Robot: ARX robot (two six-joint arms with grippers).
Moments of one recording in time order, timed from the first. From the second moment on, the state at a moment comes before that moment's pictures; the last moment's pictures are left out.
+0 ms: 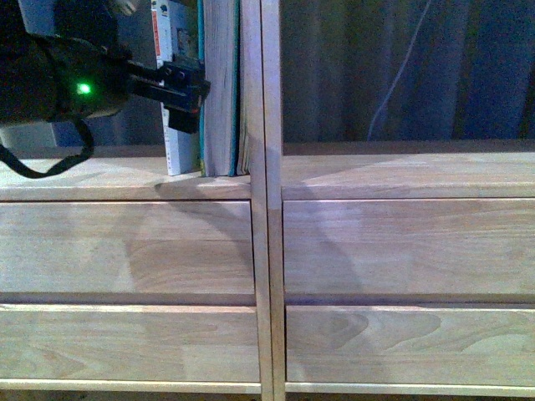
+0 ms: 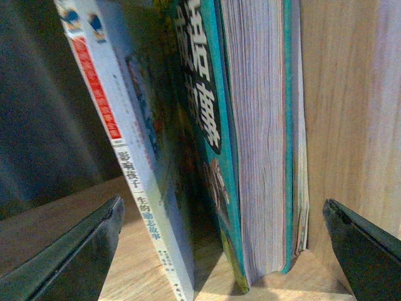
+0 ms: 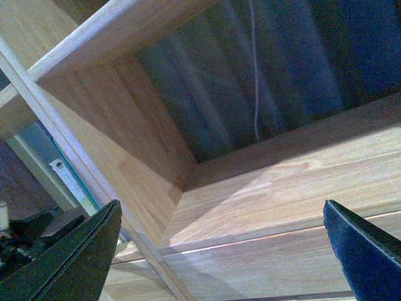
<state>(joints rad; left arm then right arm) -0.21 1.74 1.18 0.67 0.23 0.24 -0.25 0.78 0.58 0.42 -0.32 0.55</state>
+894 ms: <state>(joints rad) 0.20 0.50 0.35 0.26 0.39 -0.03 -0.25 0.78 0.58 0.42 -0.32 0.55</state>
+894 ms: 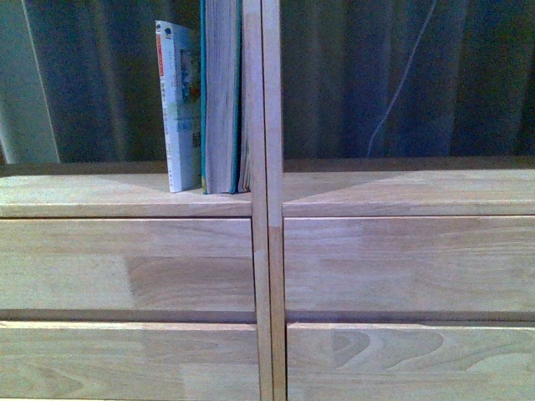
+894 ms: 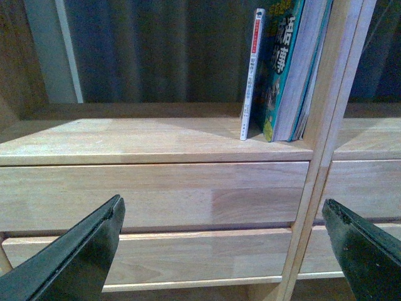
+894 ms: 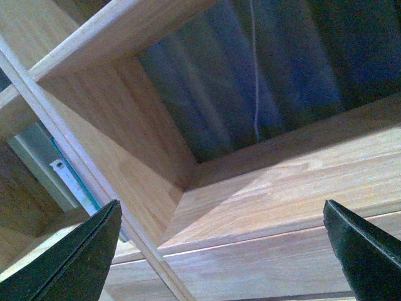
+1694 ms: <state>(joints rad) 0.00 0.27 0.12 0.15 0.00 -0.01 -0.02 0.50 0.21 0.27 -0.01 0.01</state>
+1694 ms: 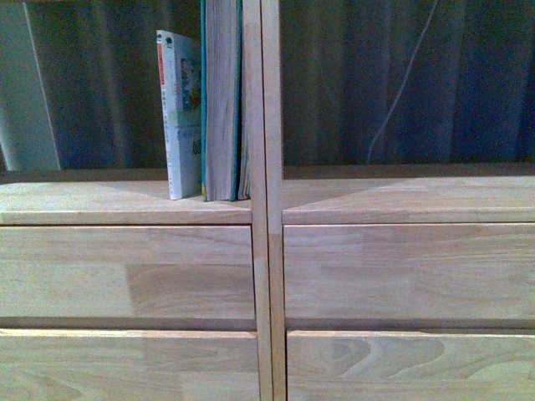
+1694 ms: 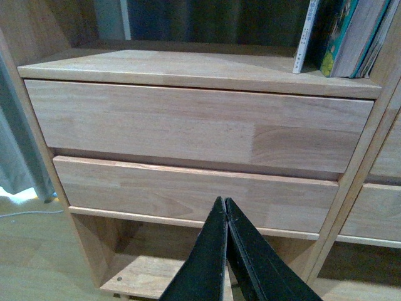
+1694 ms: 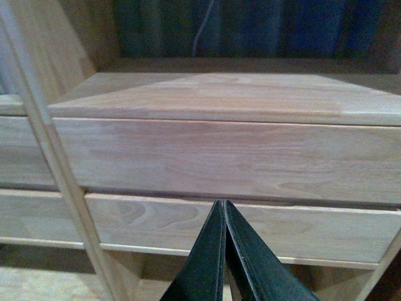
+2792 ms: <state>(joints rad) 0.00 0.01 0.01 0.00 0.00 -0.01 0.00 0.15 0.01 0.15 0.00 0.01</state>
